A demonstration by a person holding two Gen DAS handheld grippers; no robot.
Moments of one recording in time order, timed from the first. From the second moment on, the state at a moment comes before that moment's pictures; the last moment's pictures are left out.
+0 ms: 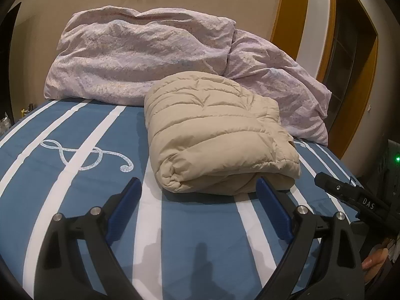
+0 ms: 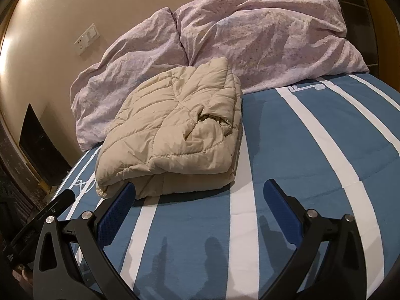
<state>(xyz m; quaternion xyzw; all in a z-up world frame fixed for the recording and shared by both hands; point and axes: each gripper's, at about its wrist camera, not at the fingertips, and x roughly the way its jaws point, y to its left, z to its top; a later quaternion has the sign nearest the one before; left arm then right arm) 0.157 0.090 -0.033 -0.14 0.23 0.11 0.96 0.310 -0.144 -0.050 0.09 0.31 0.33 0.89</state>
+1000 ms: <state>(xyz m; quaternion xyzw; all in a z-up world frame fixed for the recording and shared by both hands) 0.161 0.089 -0.034 -0.14 0.24 0.11 0.96 0.311 -0.147 -0.053 0.11 0.31 0.35 0.88</state>
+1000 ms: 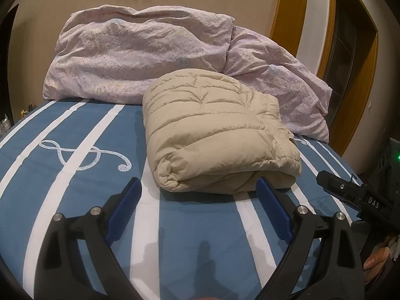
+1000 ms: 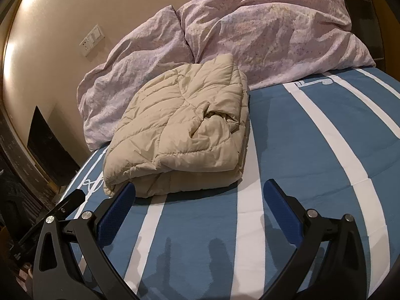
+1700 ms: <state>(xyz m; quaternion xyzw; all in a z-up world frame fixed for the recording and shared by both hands) 0.160 0.087 -0.031 -0.13 0.23 0.12 0.96 0.308 -0.151 -0.051 0.12 0.30 0.36 0.87</state>
